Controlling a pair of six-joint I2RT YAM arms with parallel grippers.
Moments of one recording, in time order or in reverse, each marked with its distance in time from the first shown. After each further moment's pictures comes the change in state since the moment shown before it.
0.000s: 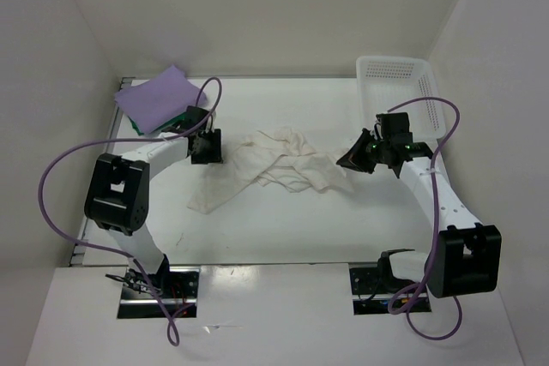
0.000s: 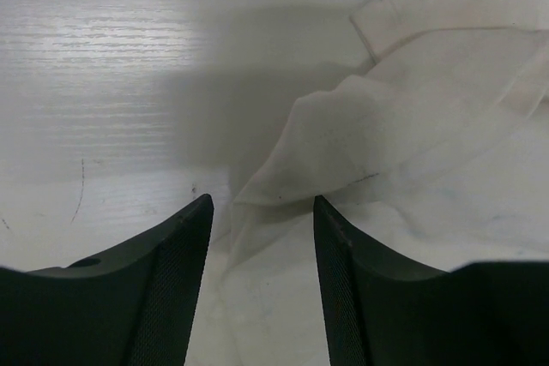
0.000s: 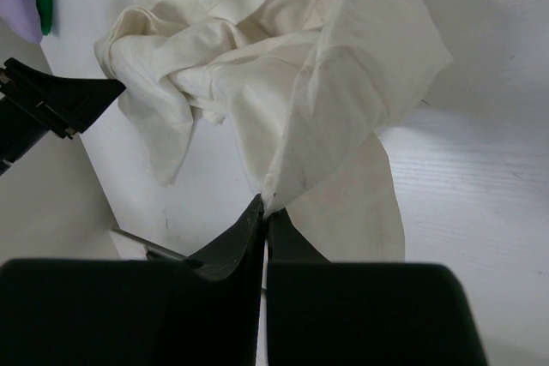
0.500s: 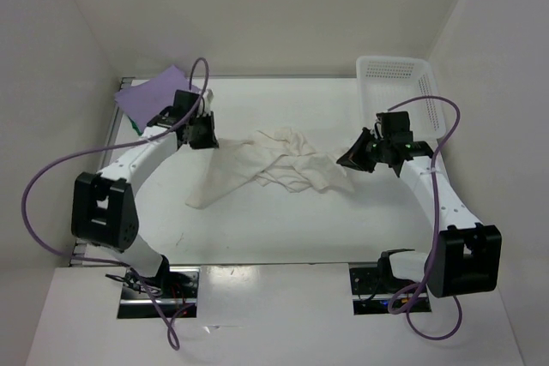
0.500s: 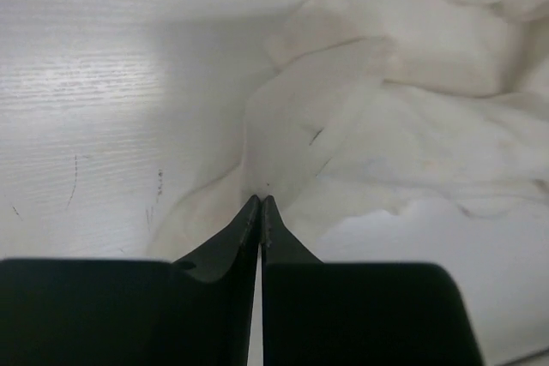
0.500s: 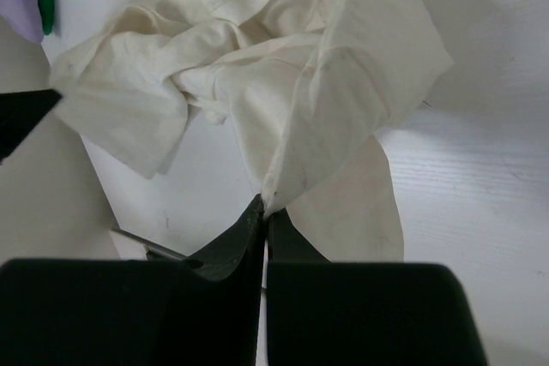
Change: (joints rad) left arm 0.000 -0.097 0.087 -0.096 0.091 -0.011; right arm 0.000 0.000 0.003 -0.001 0.000 -0.001
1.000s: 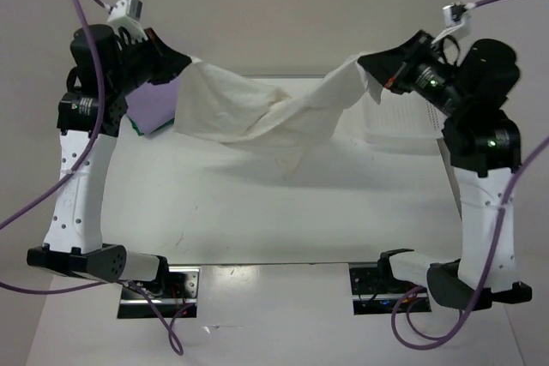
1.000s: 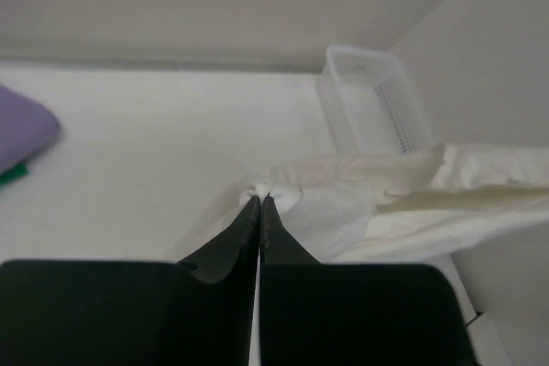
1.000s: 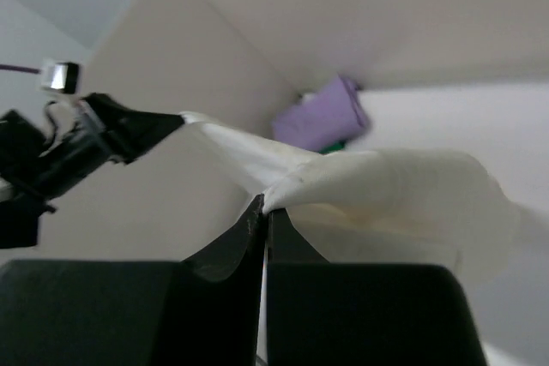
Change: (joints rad) left arm 0.138 -0.274 0.618 -0.185 0.235 -0.123; right arm 0.037 -0.039 0.878 -0.108 -0.053 -0.018
